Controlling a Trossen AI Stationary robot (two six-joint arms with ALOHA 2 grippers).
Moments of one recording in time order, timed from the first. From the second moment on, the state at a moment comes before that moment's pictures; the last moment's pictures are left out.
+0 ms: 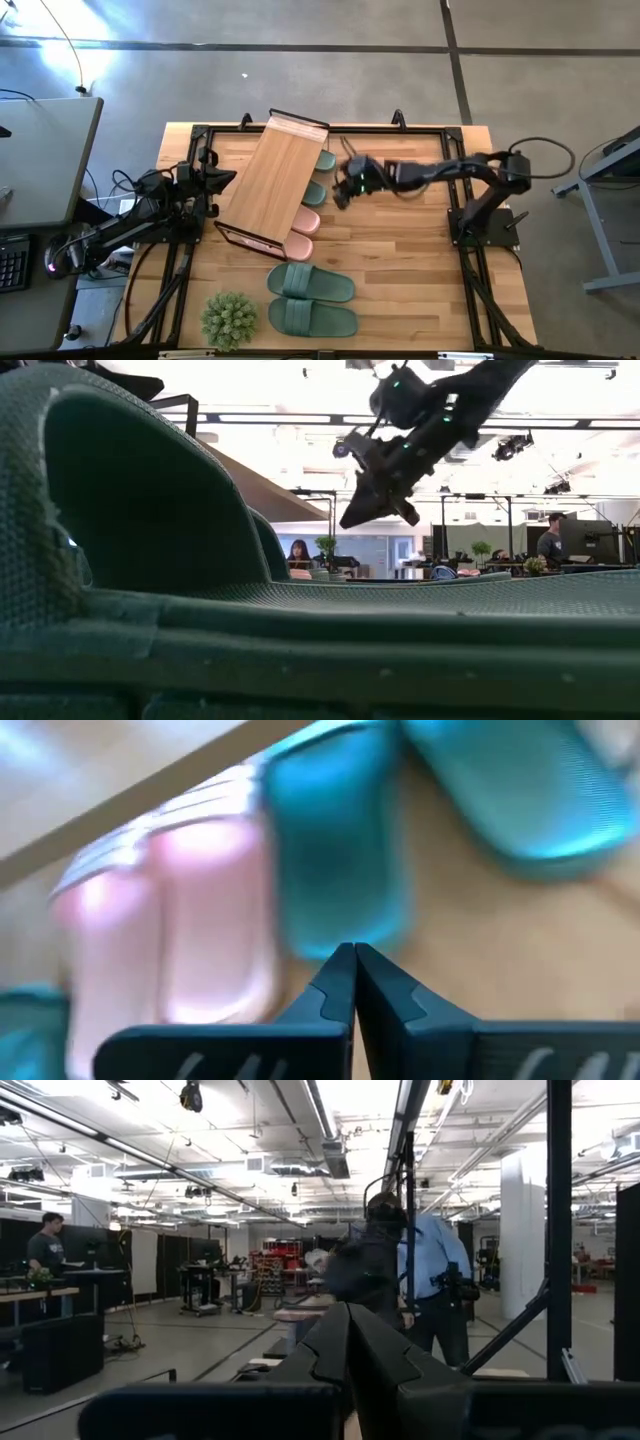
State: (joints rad) left arm 0.66 0.03 0.05 0.35 0.37 -0.14; right arm -0.19 1.64 0.94 0.01 0.01 0.50
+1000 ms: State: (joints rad) left arm 0.66 0.03 0.05 0.34 0.37 -0.14; right arm -0.06 1.93 0.84 0.51 0.19 0.62
